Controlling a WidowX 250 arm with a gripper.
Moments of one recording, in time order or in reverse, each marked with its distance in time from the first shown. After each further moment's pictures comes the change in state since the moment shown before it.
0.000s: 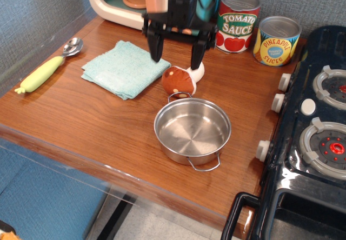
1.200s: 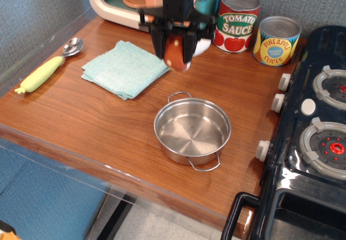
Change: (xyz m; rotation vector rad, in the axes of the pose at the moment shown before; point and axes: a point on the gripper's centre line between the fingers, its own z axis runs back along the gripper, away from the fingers) arm -0.008 0.000 0.029 -0.075 -0.024 -0.018
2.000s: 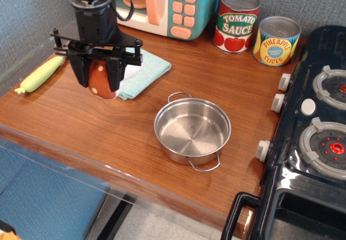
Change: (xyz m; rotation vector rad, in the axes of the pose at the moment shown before) arm -0.087 0.078 0.013 0.069 0.050 0.127
